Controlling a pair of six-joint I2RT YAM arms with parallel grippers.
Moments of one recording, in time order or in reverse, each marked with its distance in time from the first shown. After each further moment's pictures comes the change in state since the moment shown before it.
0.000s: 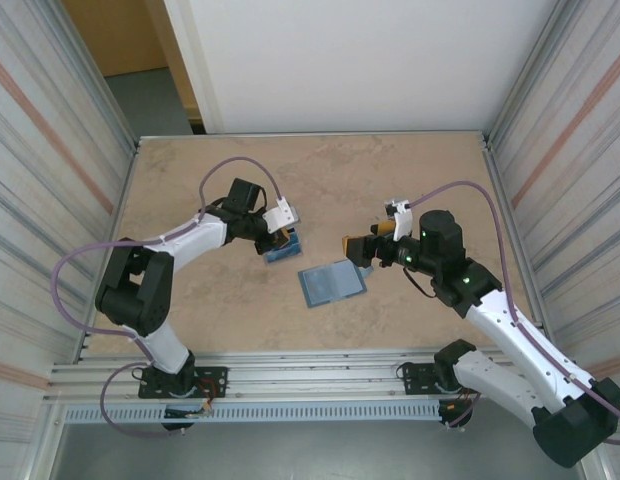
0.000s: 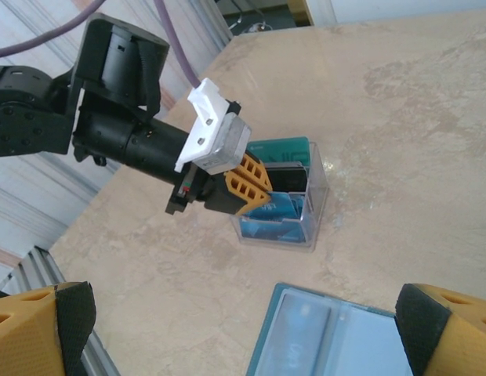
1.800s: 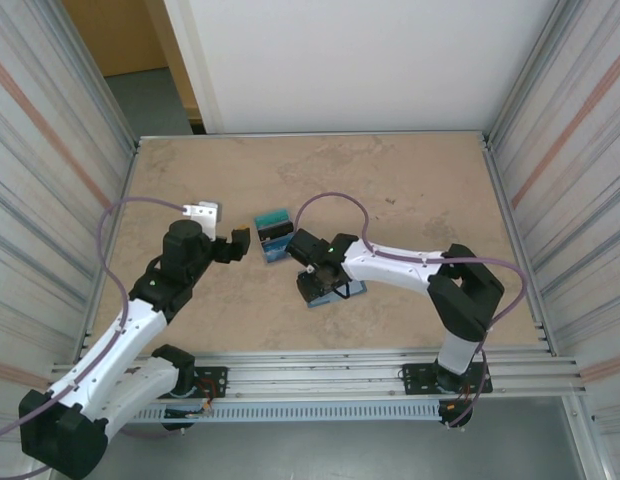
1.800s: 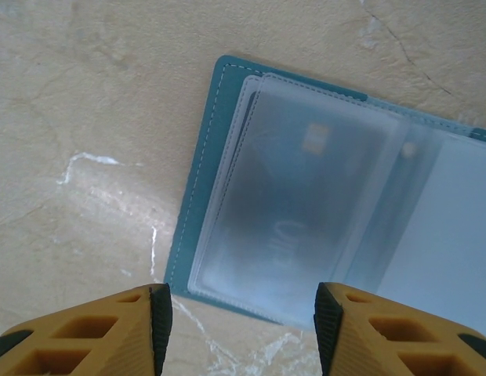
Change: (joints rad) left arm 0.010 -0.840 -0.435 0.112 -0.599 -0.843; right arm 0.468 0.910 0.467 -0.497 0.431 0.052
